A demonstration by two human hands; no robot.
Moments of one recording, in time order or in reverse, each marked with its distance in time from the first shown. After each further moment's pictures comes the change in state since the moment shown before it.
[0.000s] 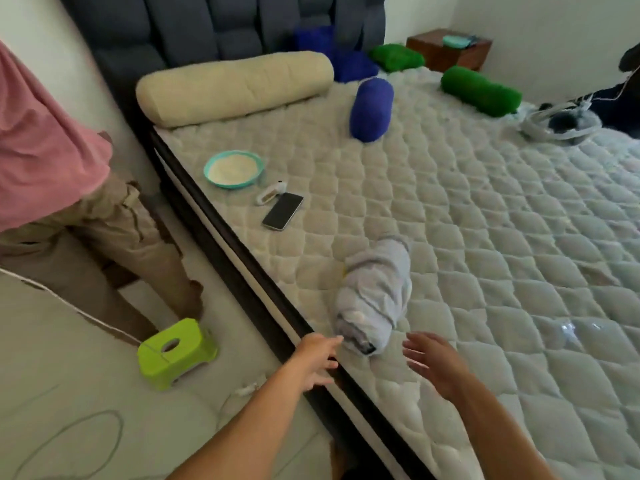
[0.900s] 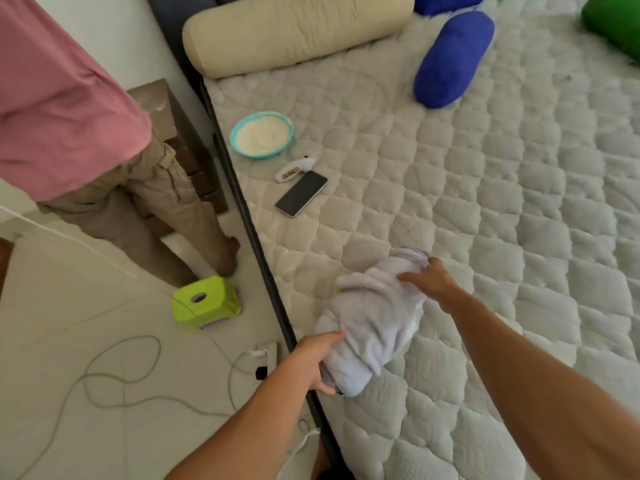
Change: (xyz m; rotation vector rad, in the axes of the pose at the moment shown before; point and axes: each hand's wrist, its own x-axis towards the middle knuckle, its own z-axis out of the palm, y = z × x) left_hand 0.074 0.084 0.074 -0.434 0.261 -0.453; right_hand 0.212 -0.167 0.014 -0.682 -0.188 -0.169
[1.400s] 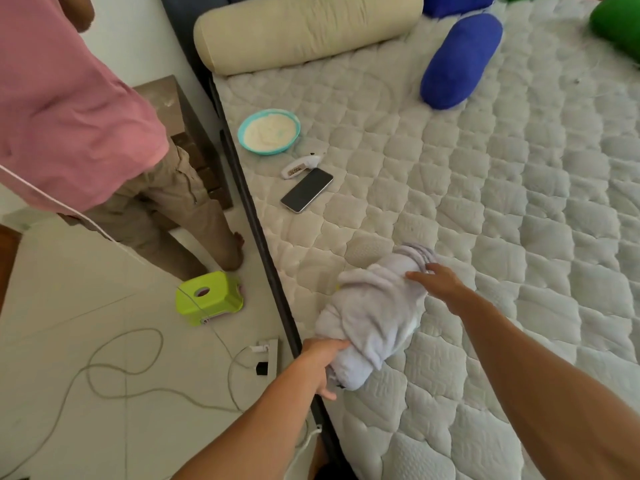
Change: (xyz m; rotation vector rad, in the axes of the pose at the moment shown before) left_hand -0.006 -0.020 0.001 0.064 0.037 0.069; right_hand -0.001 0.014 -0.005 -0.041 -0.055 -0.009
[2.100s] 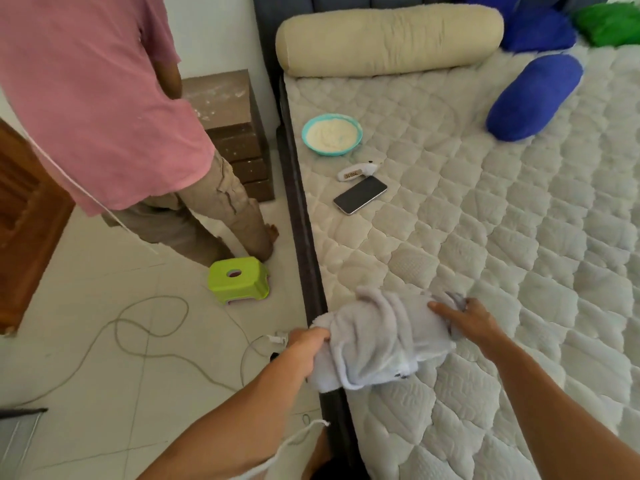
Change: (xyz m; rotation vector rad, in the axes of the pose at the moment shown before) left_hand 0.026 -0.025 -0.083 -0.217 0.215 0.219; right_hand -0.056 -0.008 0.036 -0.186 0.025 -0.033
